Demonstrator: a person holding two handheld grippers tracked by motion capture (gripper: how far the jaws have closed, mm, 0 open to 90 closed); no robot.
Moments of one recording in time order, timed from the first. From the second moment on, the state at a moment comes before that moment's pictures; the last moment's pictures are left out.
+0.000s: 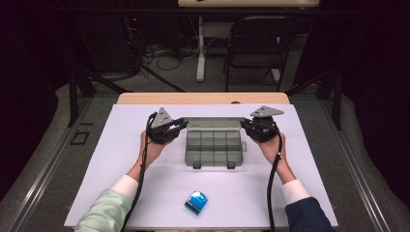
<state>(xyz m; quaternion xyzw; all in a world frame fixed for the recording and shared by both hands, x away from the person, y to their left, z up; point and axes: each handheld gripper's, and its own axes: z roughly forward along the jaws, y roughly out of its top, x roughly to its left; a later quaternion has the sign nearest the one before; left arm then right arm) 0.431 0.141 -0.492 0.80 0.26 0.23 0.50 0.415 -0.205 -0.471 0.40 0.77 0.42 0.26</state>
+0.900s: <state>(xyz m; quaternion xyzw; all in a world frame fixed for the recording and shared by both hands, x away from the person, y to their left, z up) 0.452 0.134 -0.512 0.79 0.29 0.22 0.49 0.433 -0.206 -0.488 0.43 0.76 0.42 0.24</state>
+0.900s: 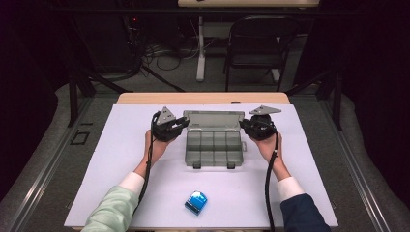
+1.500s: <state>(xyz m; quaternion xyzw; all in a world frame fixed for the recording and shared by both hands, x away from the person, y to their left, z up) 0.462 0.130 -0.529 0.80 0.31 0.22 0.47 0.446 -0.203 -0.506 0.45 0.76 0.41 0.23</state>
